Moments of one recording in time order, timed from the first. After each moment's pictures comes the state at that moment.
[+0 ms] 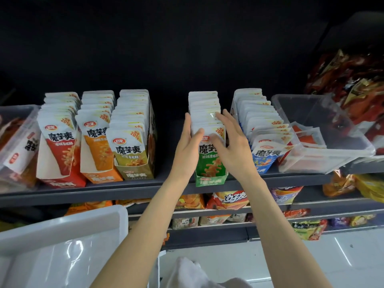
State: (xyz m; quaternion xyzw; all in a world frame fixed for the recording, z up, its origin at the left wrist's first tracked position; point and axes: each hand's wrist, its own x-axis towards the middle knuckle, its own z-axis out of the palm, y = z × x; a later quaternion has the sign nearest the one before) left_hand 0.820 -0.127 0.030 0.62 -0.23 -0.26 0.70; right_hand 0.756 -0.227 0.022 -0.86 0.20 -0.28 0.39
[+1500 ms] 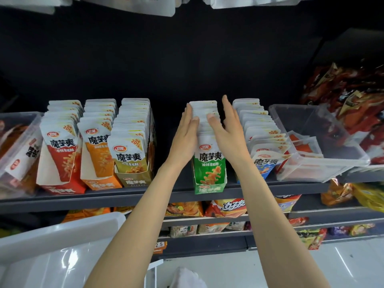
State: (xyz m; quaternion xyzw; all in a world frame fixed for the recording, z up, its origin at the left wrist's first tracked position) left_hand 0.864 -0.147 0.038 0.71 -0.29 -0.18 0.62; right_hand 0.788 -0.234 0.058 -0.77 0.22 -0.28 0.52
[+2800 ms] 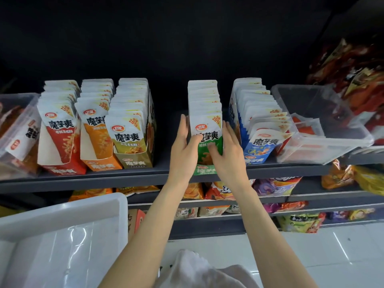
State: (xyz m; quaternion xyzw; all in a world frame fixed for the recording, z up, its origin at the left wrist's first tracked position) left_hand 0.796 -0.112 0.023 0.69 -0.19 -0.20 0.67; right_hand 0.740 -0.205 -0.010 -0.85 0.27 -0.24 0.39
